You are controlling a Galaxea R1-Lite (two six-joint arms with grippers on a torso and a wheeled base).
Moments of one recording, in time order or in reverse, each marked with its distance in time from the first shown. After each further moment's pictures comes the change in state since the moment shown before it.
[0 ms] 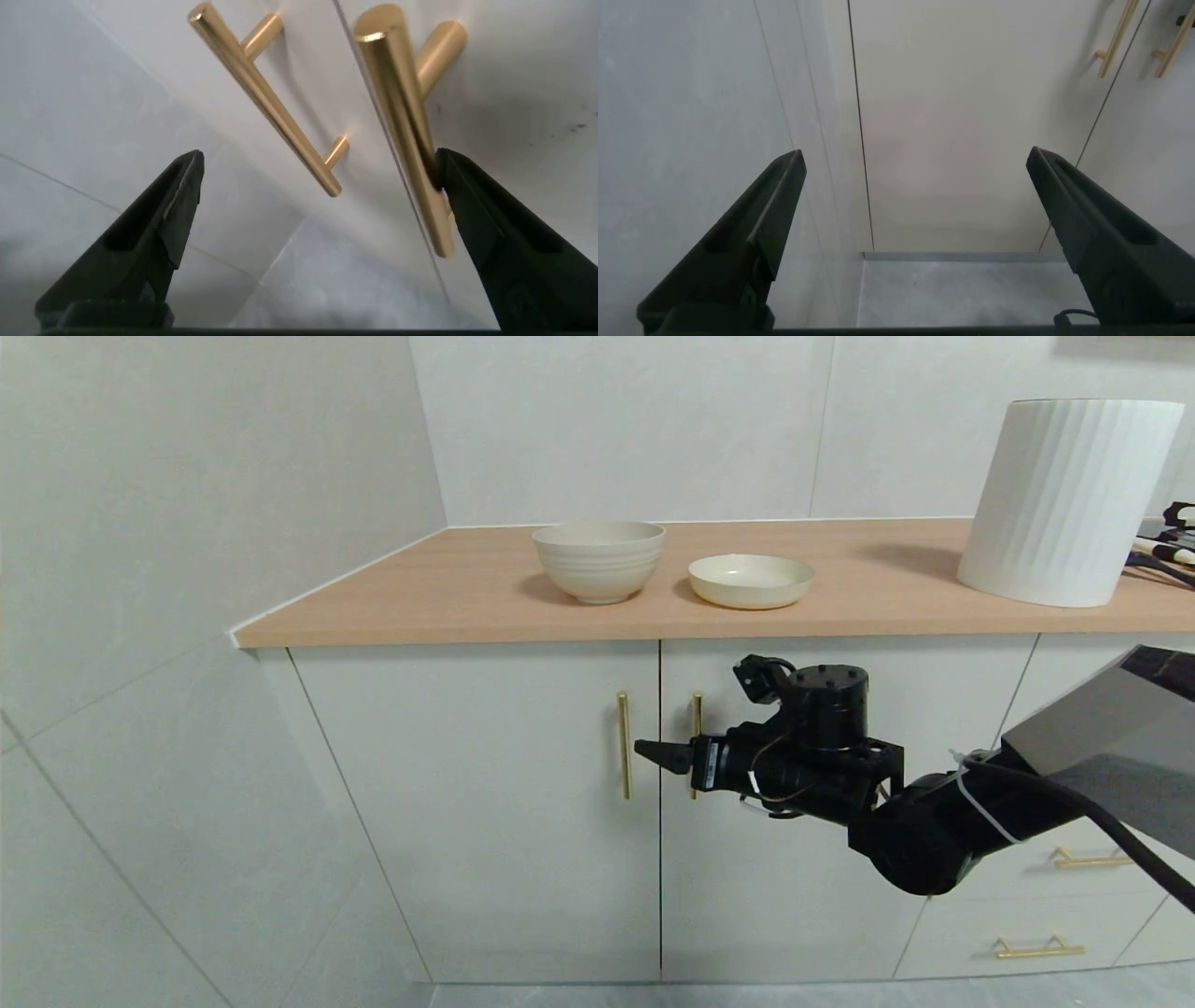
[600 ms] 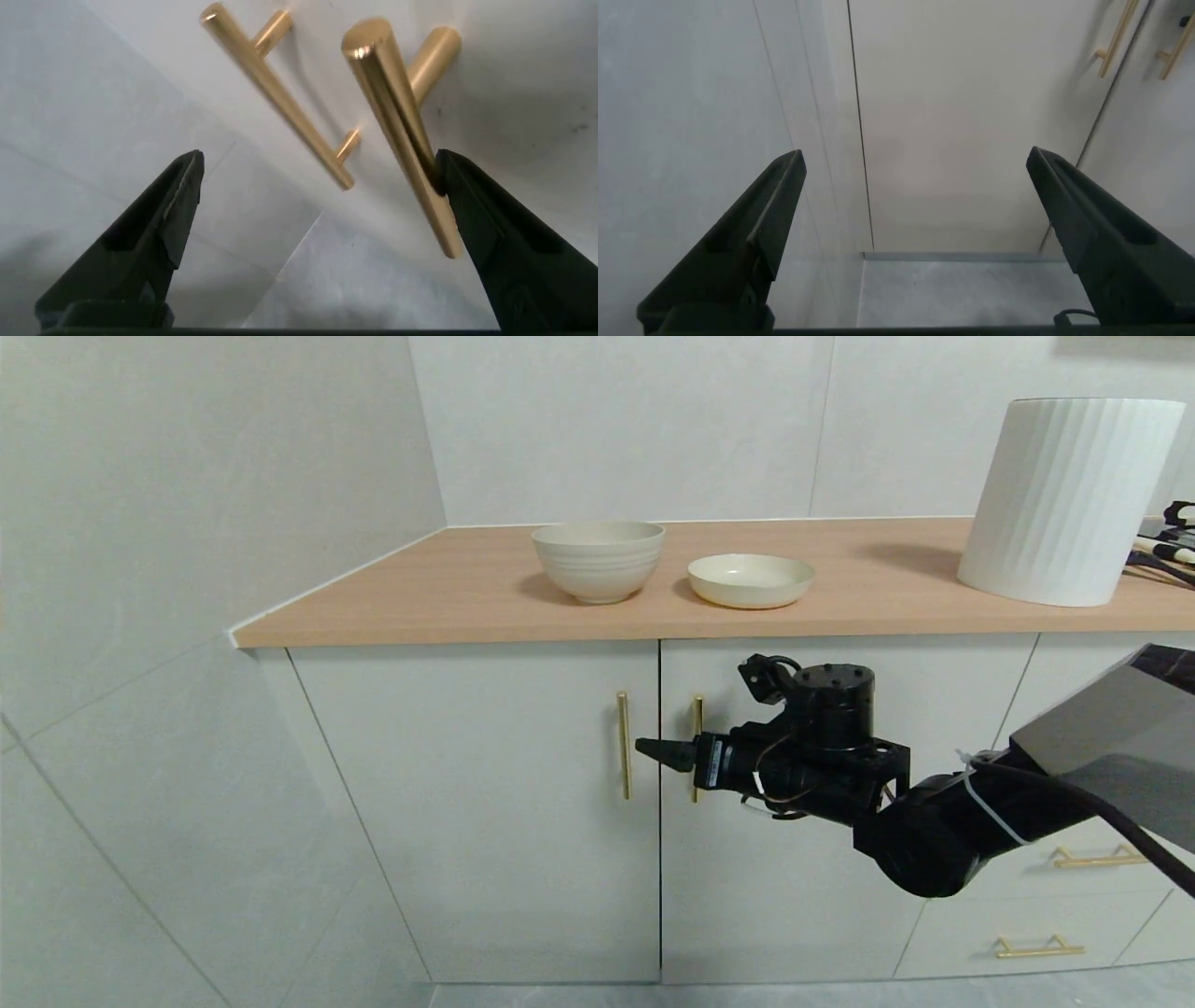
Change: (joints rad) left arm 0.000 0.000 0.000 0.000 0.000 0.000; right arm 0.007 -0.021 0.019 -0.005 0.031 0.046
